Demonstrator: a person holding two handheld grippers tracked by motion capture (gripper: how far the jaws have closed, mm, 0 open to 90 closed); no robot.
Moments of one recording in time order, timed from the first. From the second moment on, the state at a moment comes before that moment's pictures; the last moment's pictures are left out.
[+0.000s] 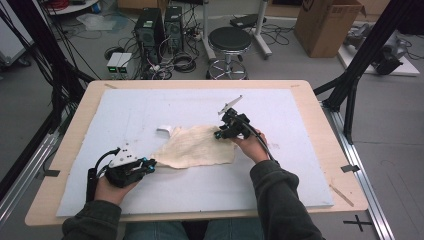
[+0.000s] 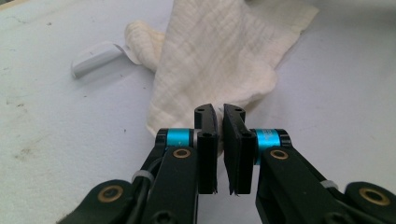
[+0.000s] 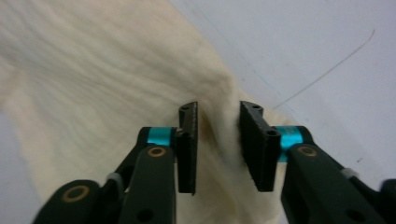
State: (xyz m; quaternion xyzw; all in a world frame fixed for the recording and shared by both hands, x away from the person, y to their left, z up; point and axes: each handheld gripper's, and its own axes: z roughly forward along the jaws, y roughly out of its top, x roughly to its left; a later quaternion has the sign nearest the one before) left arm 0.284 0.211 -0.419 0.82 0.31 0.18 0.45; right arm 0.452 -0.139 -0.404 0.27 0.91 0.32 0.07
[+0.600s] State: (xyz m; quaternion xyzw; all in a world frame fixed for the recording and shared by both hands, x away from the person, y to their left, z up) left arm 0.287 0.208 -0.418 0.82 0.31 0.18 0.45; right arm 0.394 -0.176 -0.375 0.23 0.88 0.41 0.07
